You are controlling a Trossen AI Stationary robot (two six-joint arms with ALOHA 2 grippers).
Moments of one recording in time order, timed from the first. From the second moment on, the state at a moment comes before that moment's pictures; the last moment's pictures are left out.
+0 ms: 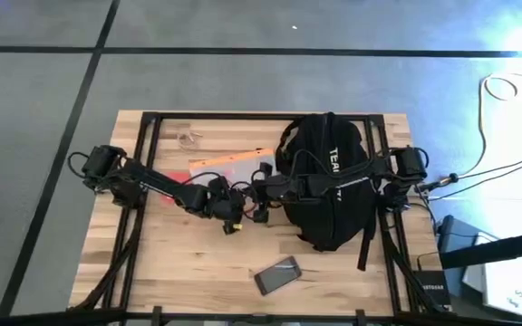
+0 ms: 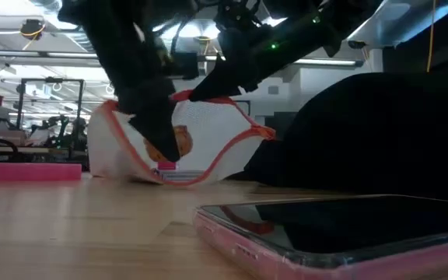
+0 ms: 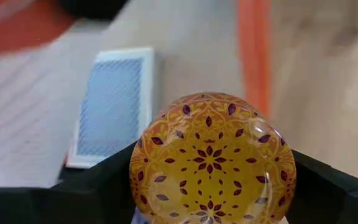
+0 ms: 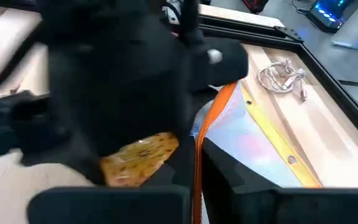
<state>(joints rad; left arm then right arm) -0.21 1.69 0.98 -0.45 -0.46 -0.44 0.10 1.83 1.07 0.29 0.22 -0.07</state>
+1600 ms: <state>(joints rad) -0.26 1.69 0.89 -0.36 -0.67 -0.36 0.10 1.83 1.07 0.29 0.22 -0.07</state>
